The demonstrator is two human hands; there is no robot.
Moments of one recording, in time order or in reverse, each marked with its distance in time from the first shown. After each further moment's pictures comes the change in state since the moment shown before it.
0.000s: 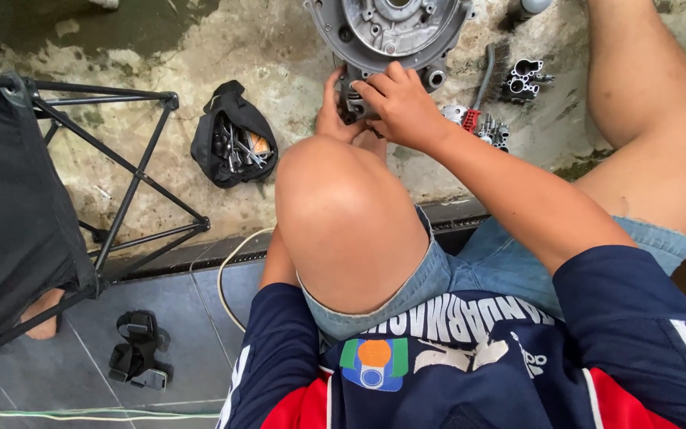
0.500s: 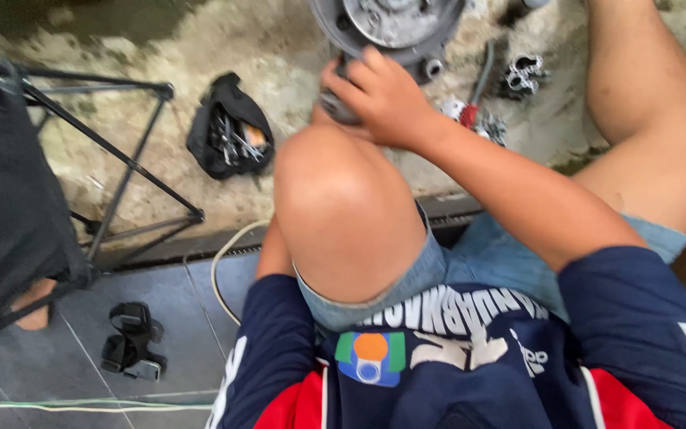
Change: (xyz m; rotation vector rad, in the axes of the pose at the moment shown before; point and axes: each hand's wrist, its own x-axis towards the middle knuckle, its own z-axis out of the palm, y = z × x) left_hand 0.008 -0.046 0.014 -0.174 -0.038 -0.015; right_hand 0.051 -0.044 -0.096 0.073 0.342 -0.136
